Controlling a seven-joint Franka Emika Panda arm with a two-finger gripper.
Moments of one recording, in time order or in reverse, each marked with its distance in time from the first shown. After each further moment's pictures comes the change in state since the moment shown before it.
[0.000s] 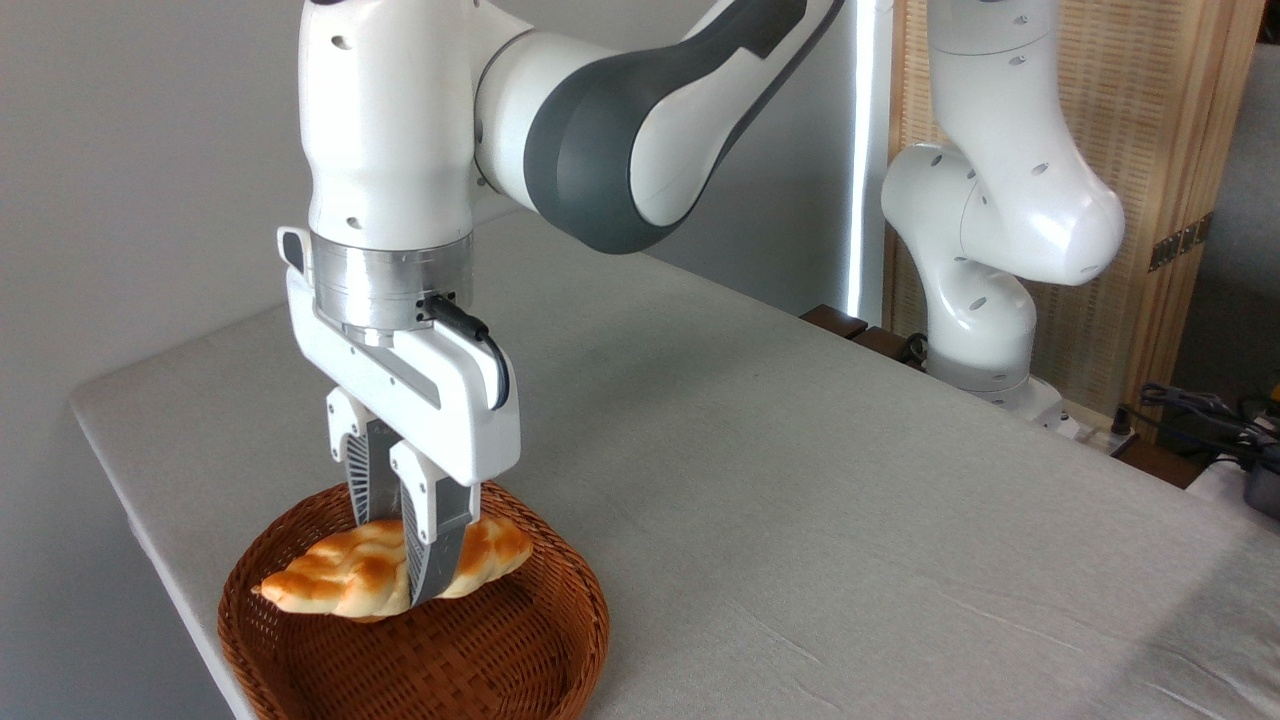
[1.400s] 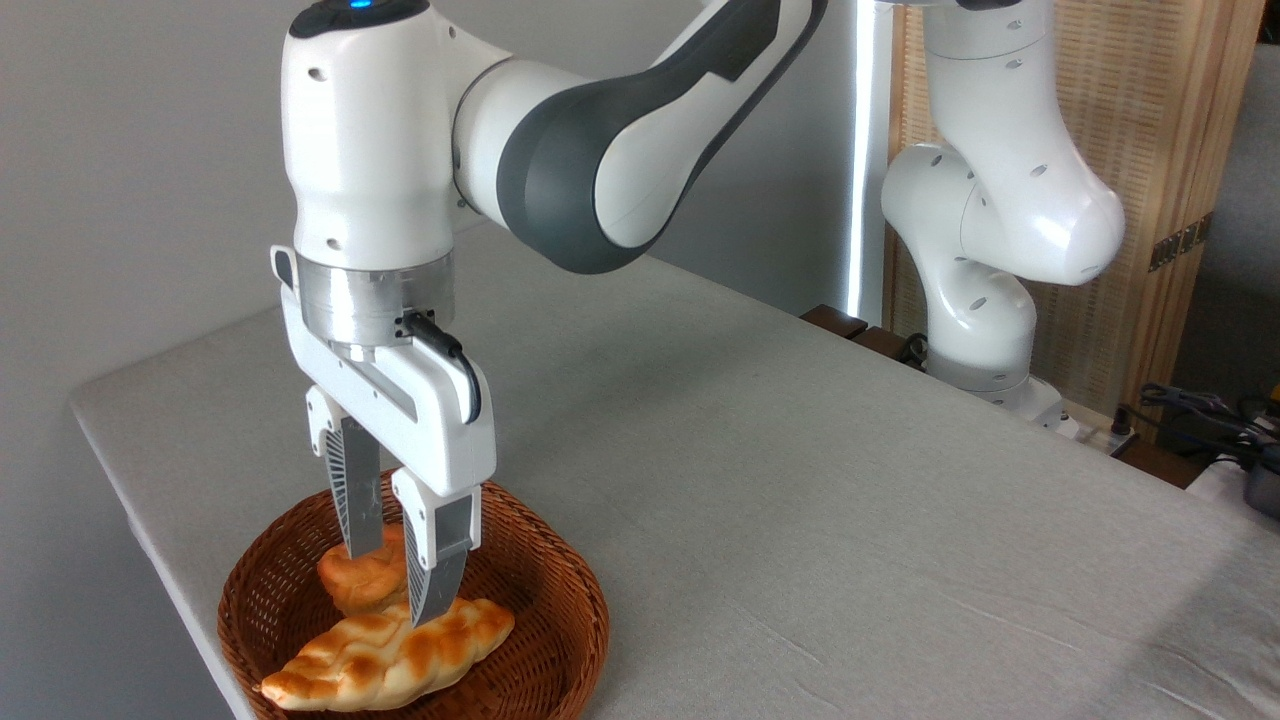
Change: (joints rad) arm 0.004 0.018 -0.036 -0.003 0.025 0.013 0.002
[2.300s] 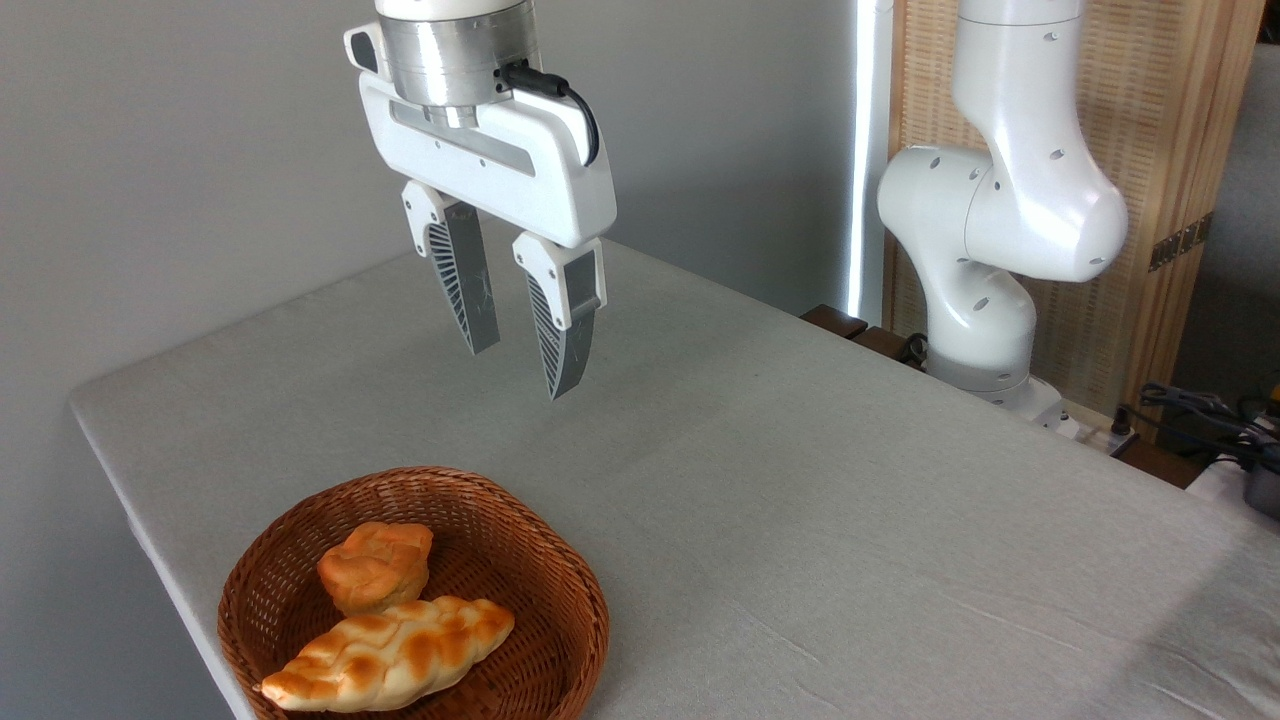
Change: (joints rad) arm 0.090 -0.249 -0.103 0.011 -0.011 -0.473 -0.105
